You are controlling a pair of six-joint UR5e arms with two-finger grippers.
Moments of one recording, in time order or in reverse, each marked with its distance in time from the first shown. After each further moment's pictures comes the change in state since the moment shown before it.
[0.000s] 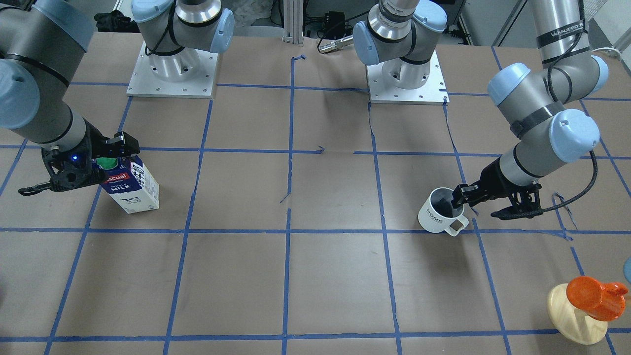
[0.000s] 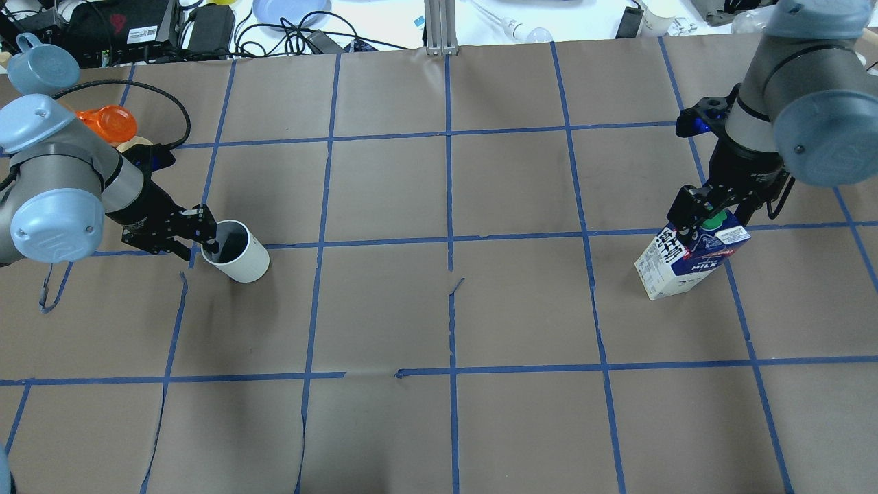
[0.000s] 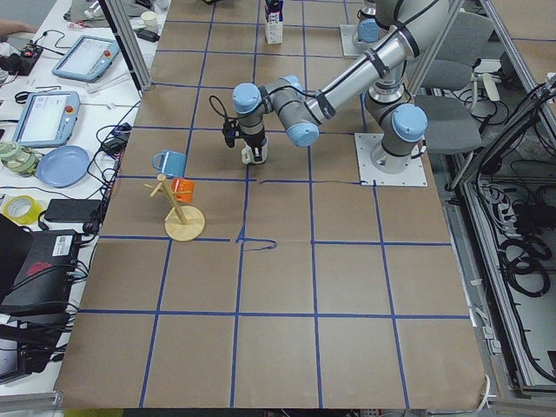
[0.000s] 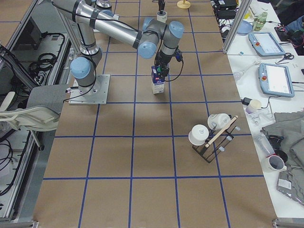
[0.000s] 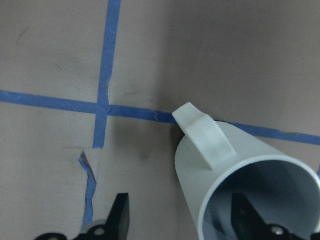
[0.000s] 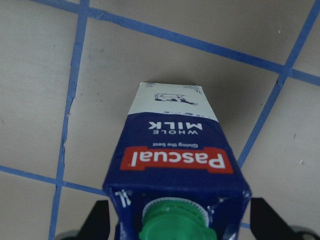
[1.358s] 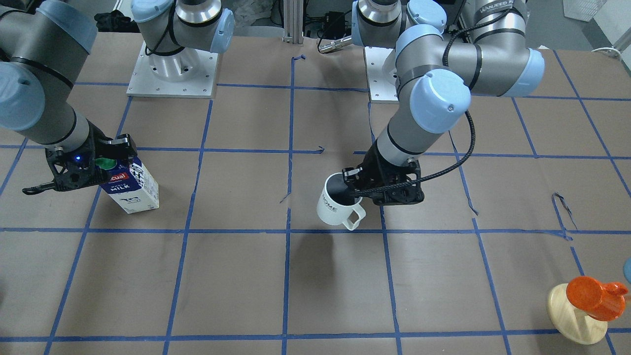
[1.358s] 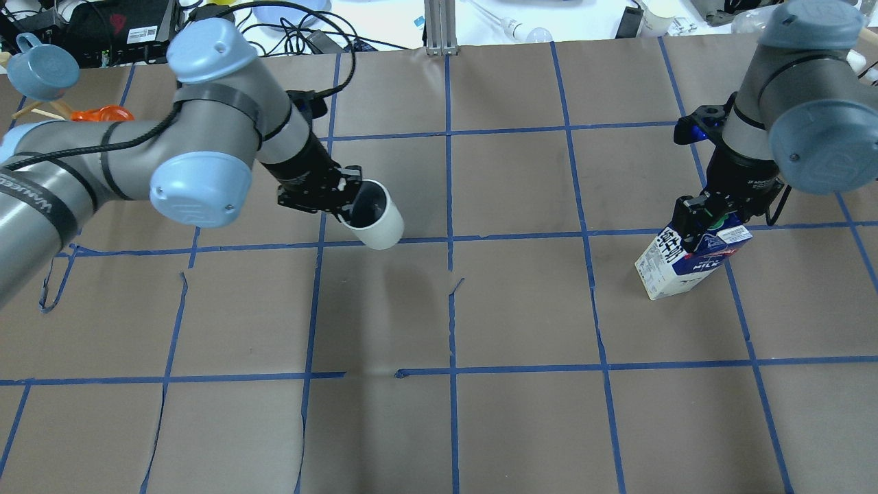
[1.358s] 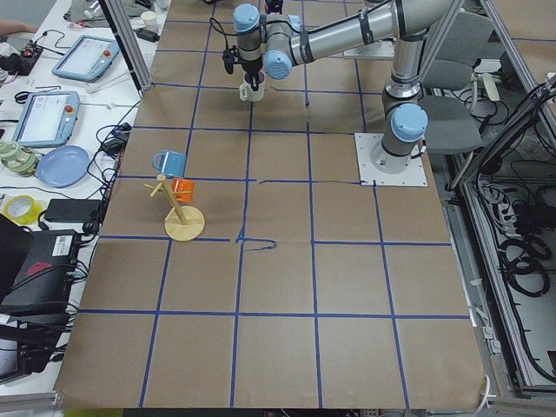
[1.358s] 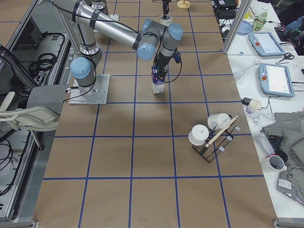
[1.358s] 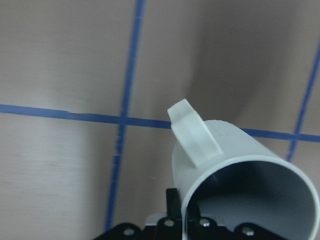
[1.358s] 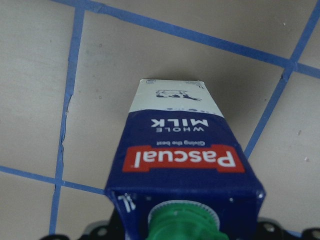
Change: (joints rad) left arm -0.505 0.015 0.168 -0.064 -0.102 -0.465; right arm 0.000 0.000 0.013 -0.007 -0.005 0.010
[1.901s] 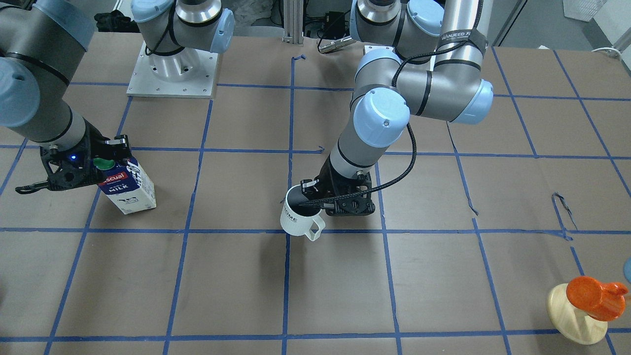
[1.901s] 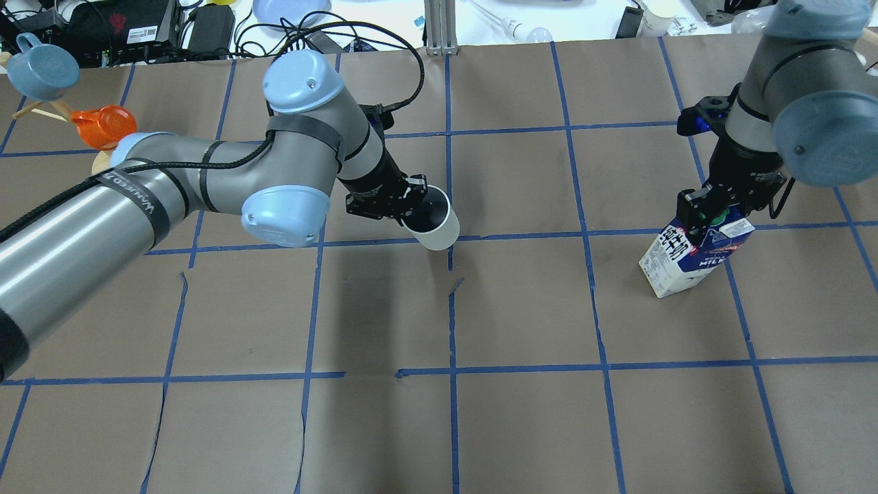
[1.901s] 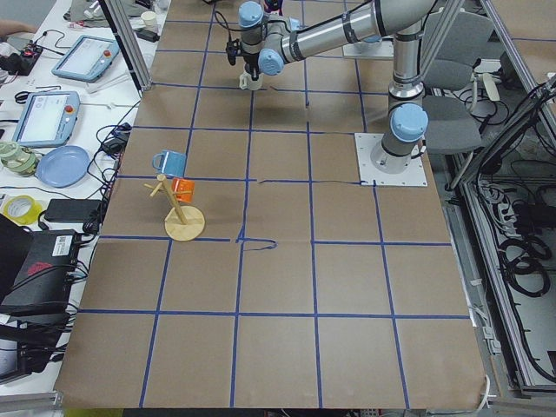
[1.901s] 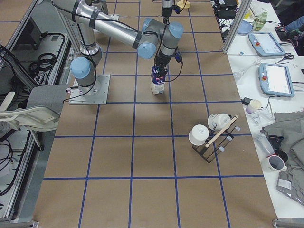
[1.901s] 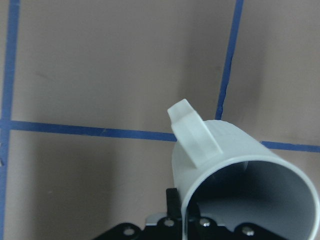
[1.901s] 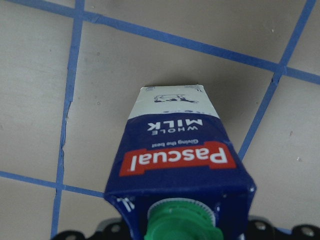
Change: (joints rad) left arm -0.107 -0.110 0.002 0.154 -0.015 -0.094; right arm 0.002 -0.002 -0.034 0.010 0.004 0.035
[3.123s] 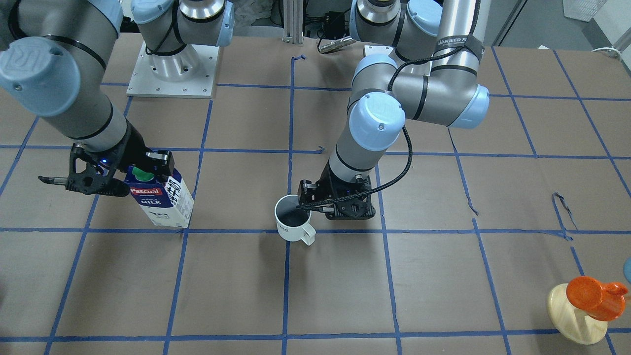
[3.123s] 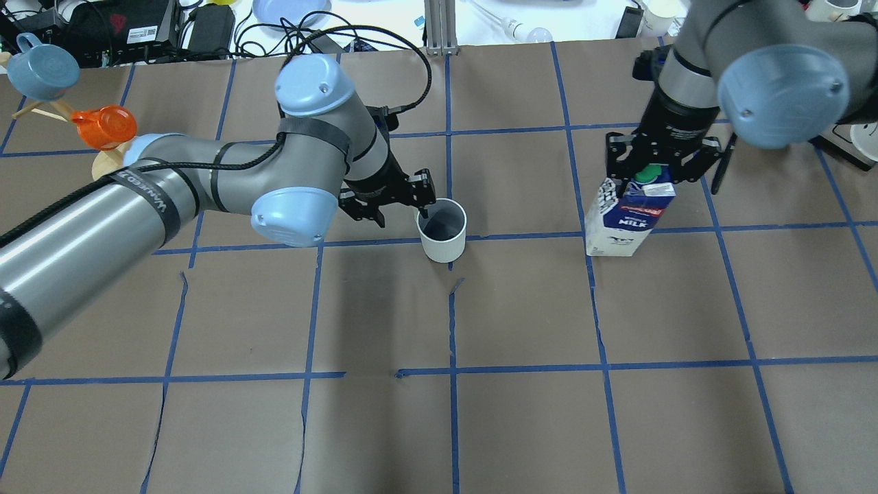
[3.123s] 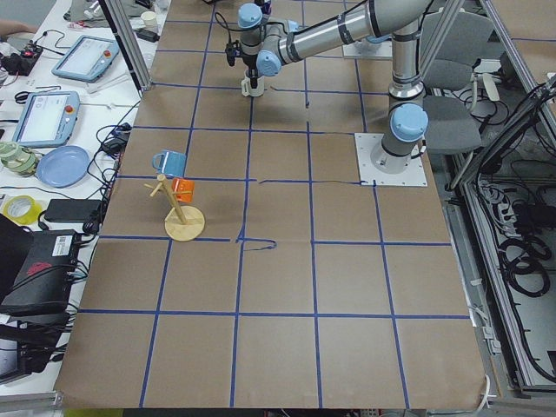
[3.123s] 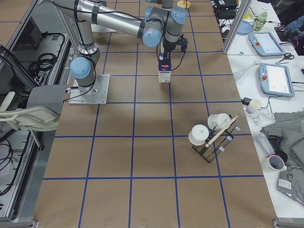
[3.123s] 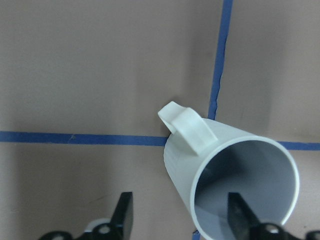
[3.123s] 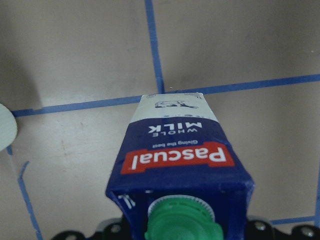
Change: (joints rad) left arm 0.032 0.016 0.011 -0.006 0.069 0.055; right arm 0.201 0.055 -0.156 0.023 0.131 0.543
